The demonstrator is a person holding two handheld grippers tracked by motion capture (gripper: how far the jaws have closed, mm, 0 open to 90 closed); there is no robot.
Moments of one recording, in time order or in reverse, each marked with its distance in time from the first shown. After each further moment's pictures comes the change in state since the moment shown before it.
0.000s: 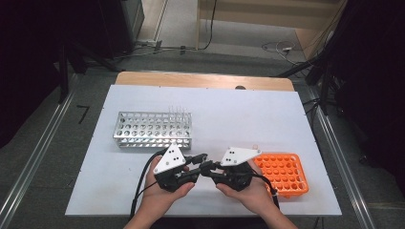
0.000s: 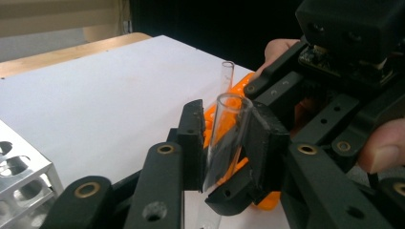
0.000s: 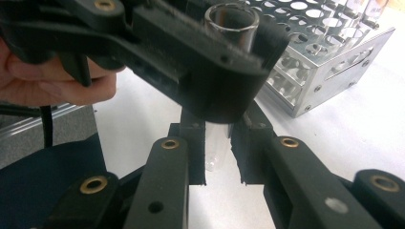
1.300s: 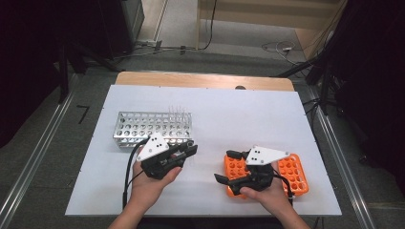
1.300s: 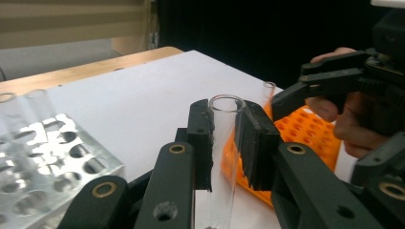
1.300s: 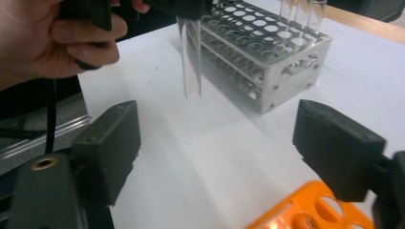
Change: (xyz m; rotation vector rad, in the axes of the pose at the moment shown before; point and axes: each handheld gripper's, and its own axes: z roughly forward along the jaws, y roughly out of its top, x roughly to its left) left arm 0.036 0.012 -0.023 -0.063 0.101 -0.042; right arm -0.021 -0.020 -0.042 -0.102 -0.027 0.034
